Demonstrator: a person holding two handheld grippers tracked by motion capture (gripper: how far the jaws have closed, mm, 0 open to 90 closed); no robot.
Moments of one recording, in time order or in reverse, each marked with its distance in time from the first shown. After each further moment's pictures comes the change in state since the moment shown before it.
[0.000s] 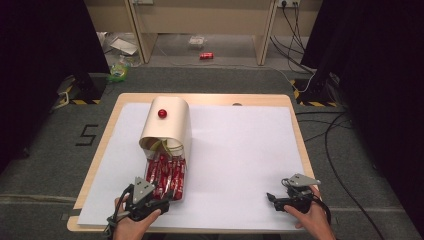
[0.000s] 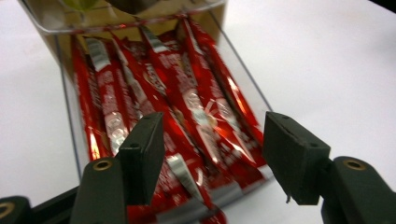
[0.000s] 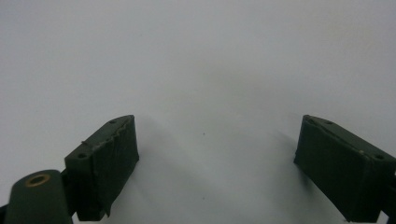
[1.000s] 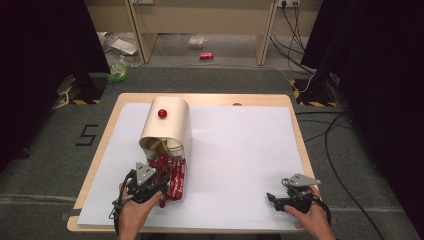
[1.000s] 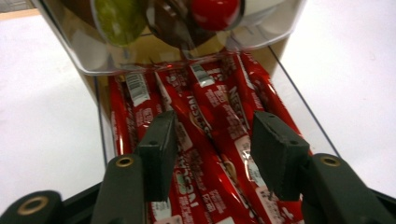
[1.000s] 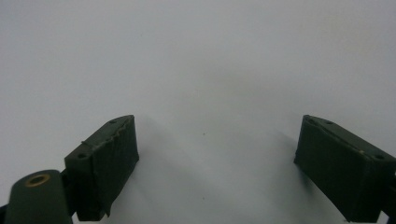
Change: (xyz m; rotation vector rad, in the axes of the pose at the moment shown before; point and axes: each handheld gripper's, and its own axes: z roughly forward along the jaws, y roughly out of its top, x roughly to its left) left arm 0.019 0.018 0.031 -0.026 0.098 -0.018; right arm 0.000 0.000 0.000 -0.001 0.002 0.003
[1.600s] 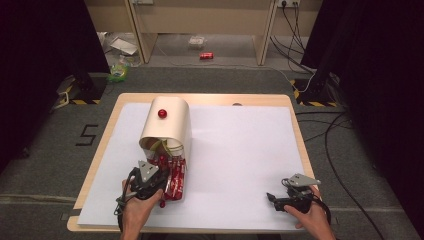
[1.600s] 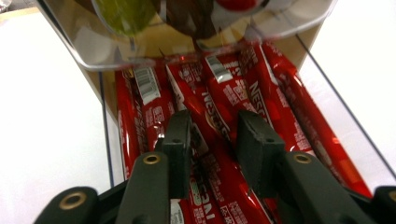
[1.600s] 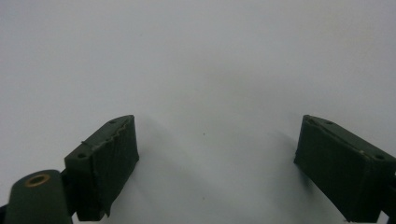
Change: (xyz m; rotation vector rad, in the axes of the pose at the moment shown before) left arm 0.000 -0.002 0.014 0.024 0.052 0.019; right arm 0.000 0.000 0.000 0.000 0.000 -0.001
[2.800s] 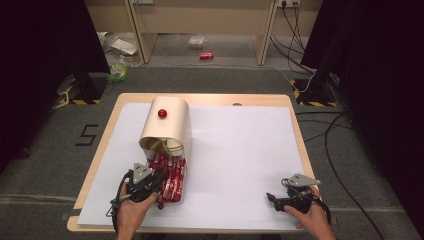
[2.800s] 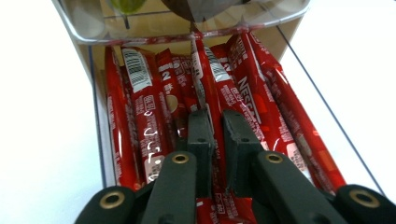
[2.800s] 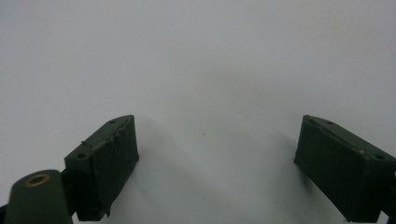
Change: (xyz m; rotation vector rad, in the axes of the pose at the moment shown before) left arm 0.011 -0.008 -0.008 0.005 -0.108 -0.045; right arm 0.000 0.000 0.000 0.001 -0.001 -0.002
